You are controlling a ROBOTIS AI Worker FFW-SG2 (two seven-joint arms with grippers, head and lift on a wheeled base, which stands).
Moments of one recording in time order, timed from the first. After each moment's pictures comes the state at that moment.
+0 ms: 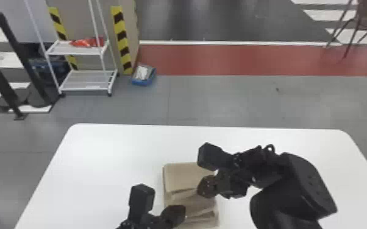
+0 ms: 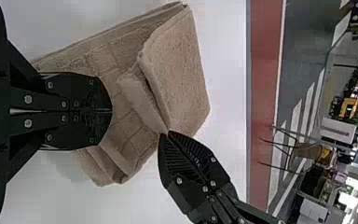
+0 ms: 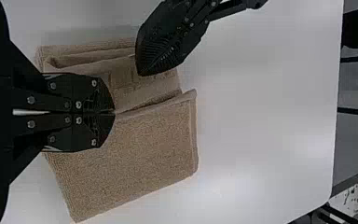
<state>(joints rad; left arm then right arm) 0.31 0.16 -0.29 -1.80 0.13 0.57 -0.26 -0.07 -0.01 0.26 -1.63 1.00 0.35 1.35</state>
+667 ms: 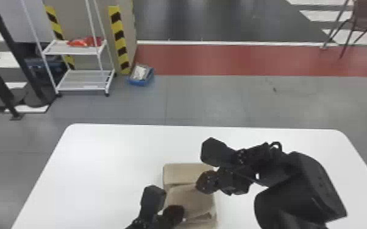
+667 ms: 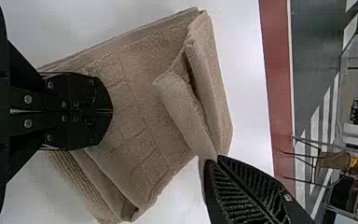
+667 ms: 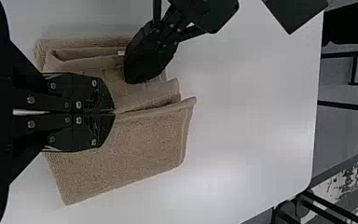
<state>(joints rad) 0.22 0.13 -0.36 -1.63 0.04 0.53 -0.18 -0.05 -0.02 0.23 -1.71 0.98 0.35 1.36</state>
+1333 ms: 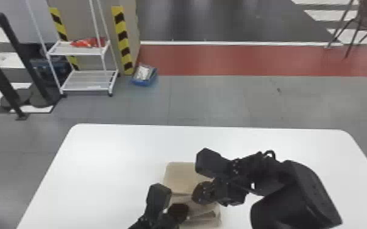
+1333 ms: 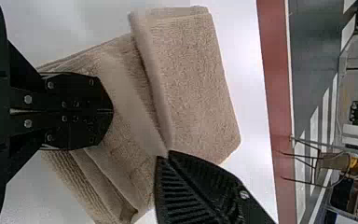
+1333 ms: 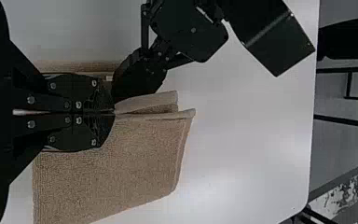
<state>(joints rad) 0.20 0.12 -0.36 -1.61 0.03 0.53 -0.18 -0.03 -0.01 0.28 -1.67 0.97 0.35 1.36</state>
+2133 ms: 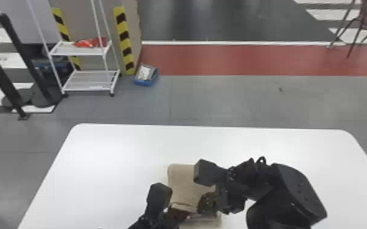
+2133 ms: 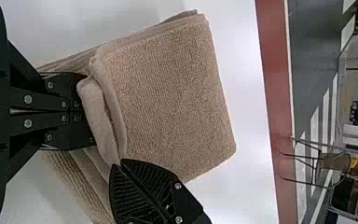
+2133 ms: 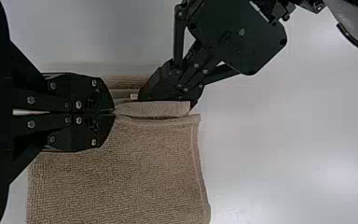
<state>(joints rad) 0.20 0.12 -0.36 -1.62 0.03 0.53 -0.18 -0.08 -0.02 0.30 -1.51 1.01 0.33 1.36</state>
